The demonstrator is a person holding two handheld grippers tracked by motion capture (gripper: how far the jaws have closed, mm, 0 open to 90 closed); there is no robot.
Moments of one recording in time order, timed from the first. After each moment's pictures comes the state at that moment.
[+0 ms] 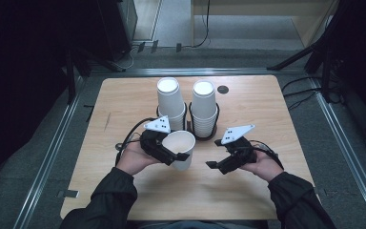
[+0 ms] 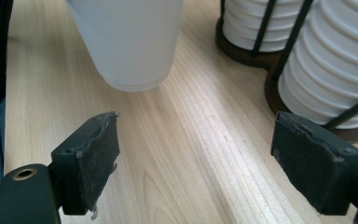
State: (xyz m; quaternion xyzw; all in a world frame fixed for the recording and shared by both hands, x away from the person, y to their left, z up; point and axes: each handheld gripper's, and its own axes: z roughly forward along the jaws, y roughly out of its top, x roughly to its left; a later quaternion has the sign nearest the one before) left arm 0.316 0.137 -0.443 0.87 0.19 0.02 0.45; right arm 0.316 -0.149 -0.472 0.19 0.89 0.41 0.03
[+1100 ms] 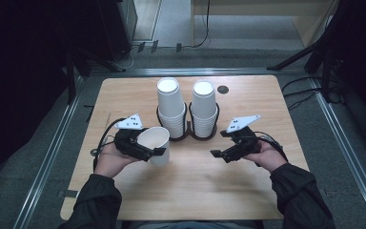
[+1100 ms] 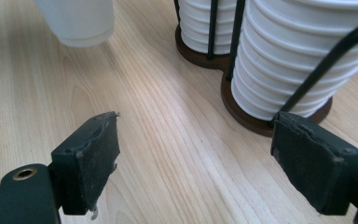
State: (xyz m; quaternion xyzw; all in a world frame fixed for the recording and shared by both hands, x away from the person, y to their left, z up) left arm 0.308 0.208 -0.443 0.84 0.29 0.05 0.46; right arm 0.341 -0.160 -0.466 0.22 0.88 0.41 0.05
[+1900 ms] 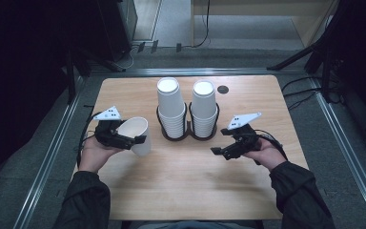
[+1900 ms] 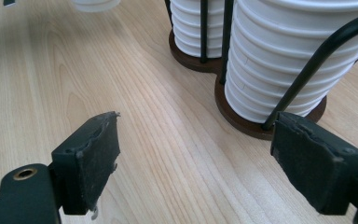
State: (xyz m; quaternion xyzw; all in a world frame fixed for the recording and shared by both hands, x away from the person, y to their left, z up) left arm 0.329 0.264 -0.449 0.81 0.35 0.09 0.45; right arm 0.348 -0.163 -0.467 0.23 0.88 0.41 0.05
